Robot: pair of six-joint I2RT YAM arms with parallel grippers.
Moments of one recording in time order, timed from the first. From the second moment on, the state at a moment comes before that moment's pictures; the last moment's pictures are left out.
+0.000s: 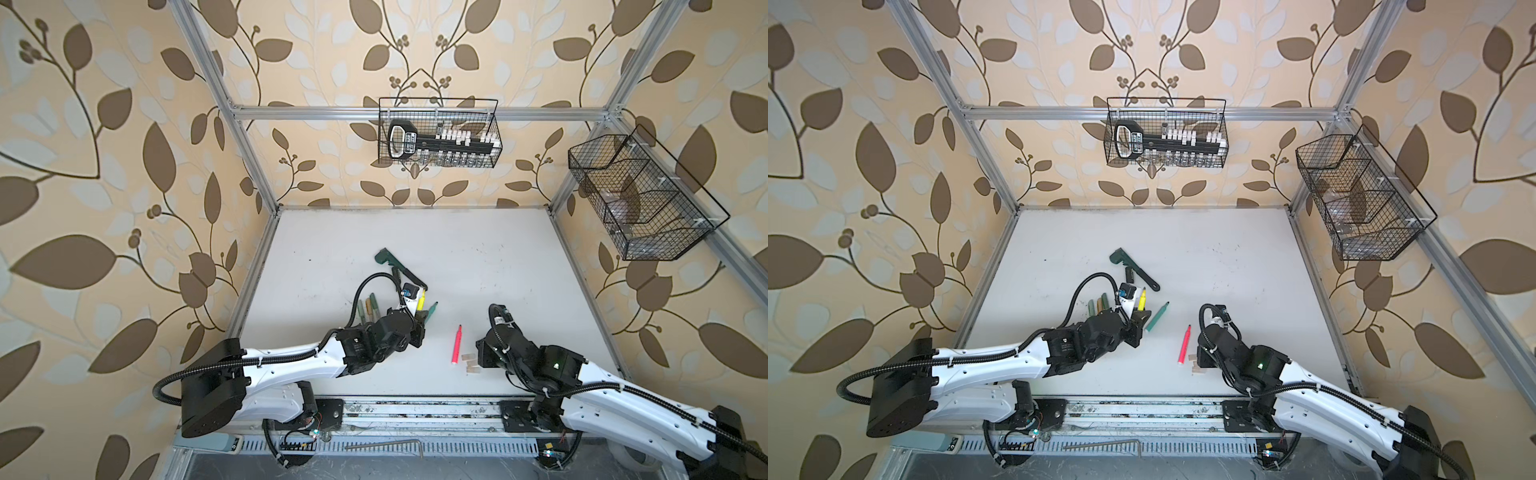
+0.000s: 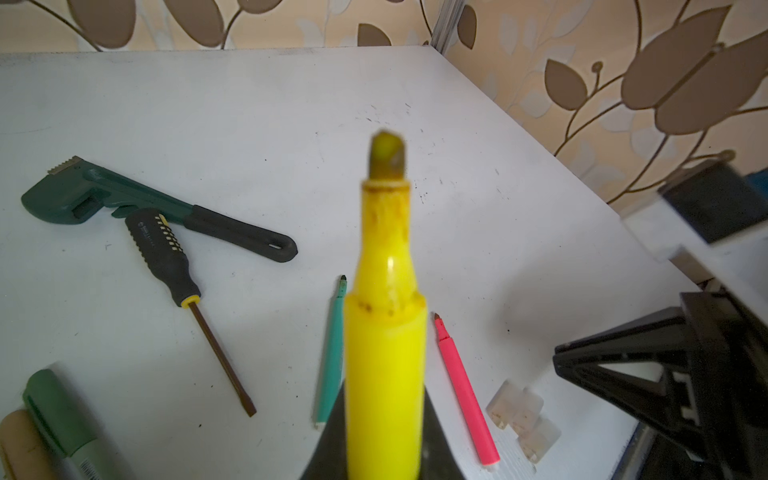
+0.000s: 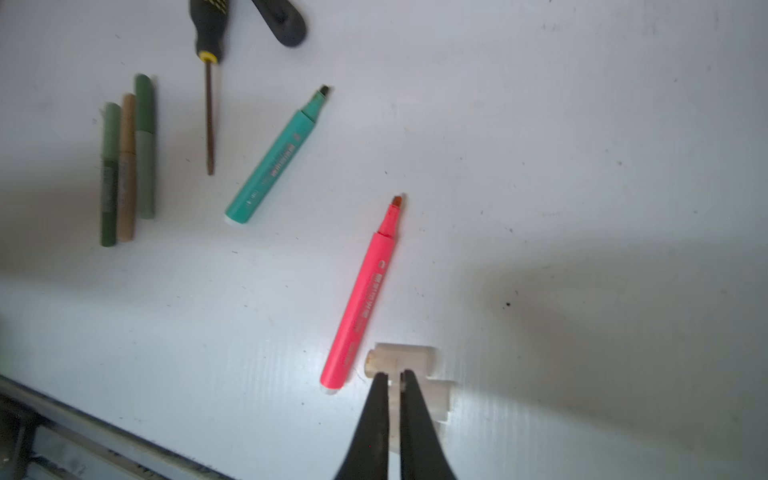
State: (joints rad) left arm -1.09 1.21 0.61 0.14 -0.34 -0.48; right arm 0.93 0.75 0.43 -0.68 0.30 0.86
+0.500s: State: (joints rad) left arm -1.09 1.20 0.61 0.14 -0.34 -0.48; right arm 0.96 1.01 0.43 -0.62 0.30 0.86
